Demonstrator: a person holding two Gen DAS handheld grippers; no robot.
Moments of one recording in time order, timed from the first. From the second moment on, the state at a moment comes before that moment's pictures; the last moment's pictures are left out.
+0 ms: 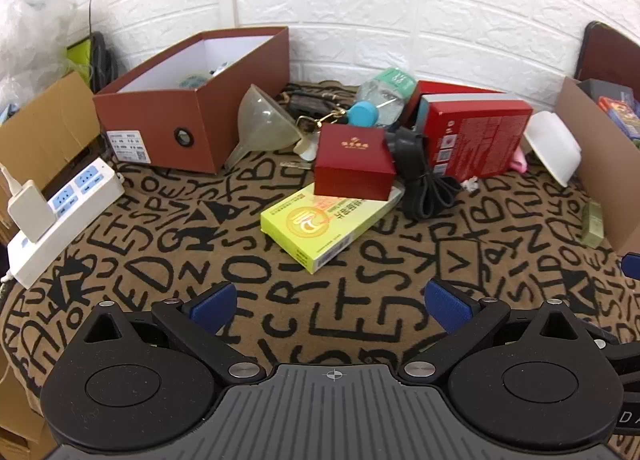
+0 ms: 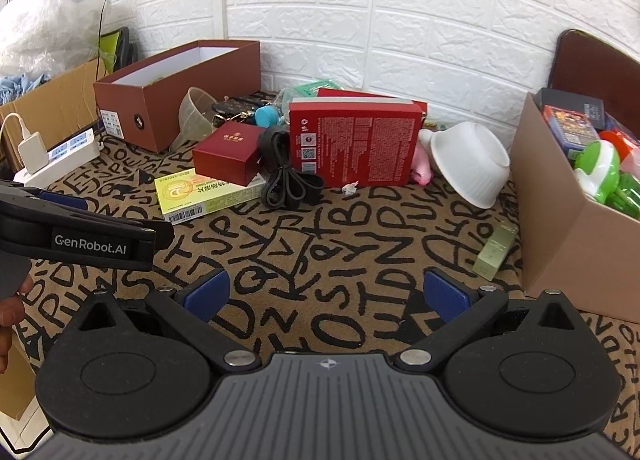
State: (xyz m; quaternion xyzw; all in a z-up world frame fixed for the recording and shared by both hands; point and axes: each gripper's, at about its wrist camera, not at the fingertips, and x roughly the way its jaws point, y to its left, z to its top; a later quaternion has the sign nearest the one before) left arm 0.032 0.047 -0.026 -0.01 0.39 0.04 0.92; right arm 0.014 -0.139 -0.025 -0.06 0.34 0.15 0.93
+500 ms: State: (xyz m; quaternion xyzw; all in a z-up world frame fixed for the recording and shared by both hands) left arm 0.080 0.094 -0.048 -0.01 0.40 0.02 0.92; right arm 0.060 -0.096 -0.054 -0.08 0.39 0.19 0.90
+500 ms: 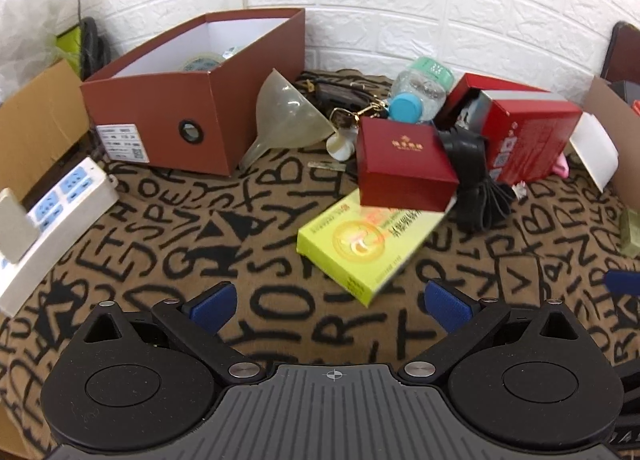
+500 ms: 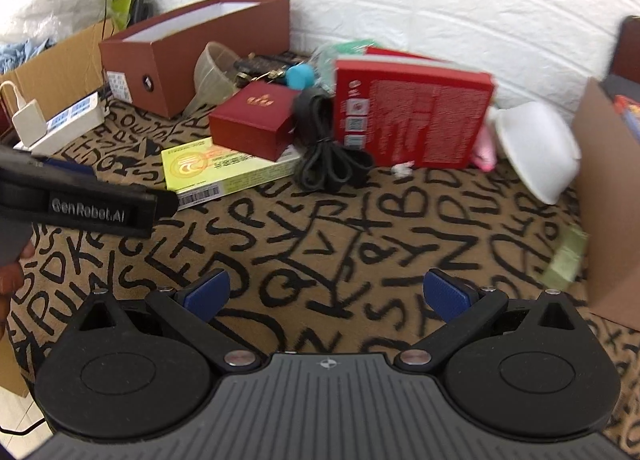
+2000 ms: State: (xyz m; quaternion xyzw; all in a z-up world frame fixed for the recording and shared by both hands) left arm 0.118 0.082 -0.056 -0.04 0.44 -0.17 0.88; right arm 0.080 -0.040 -0.064 -0.08 0.35 0.32 0.88
